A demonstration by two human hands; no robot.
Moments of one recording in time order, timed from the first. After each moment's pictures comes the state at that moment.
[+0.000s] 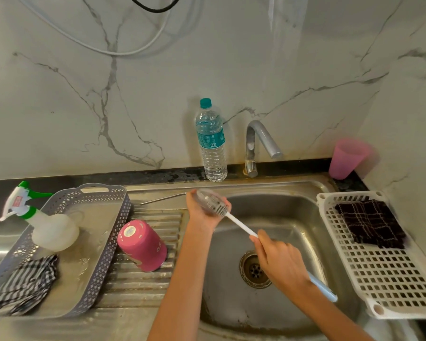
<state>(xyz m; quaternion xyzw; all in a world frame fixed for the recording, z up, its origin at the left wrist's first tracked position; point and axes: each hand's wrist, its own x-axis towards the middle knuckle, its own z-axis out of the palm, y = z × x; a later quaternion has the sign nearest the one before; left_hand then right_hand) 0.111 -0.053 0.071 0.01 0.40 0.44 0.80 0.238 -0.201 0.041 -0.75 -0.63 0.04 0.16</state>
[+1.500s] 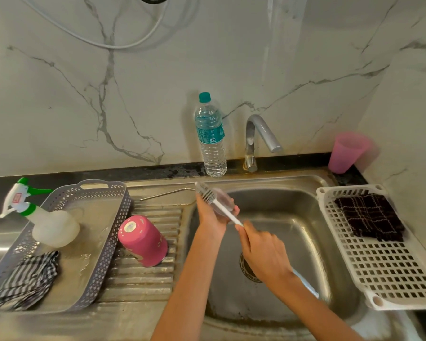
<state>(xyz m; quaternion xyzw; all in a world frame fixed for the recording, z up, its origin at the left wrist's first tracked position) 0.125 -0.078 0.065 0.13 0.45 0.46 0.75 0.212 -0.194 0.050 -0.74 -0.64 0.08 0.20</state>
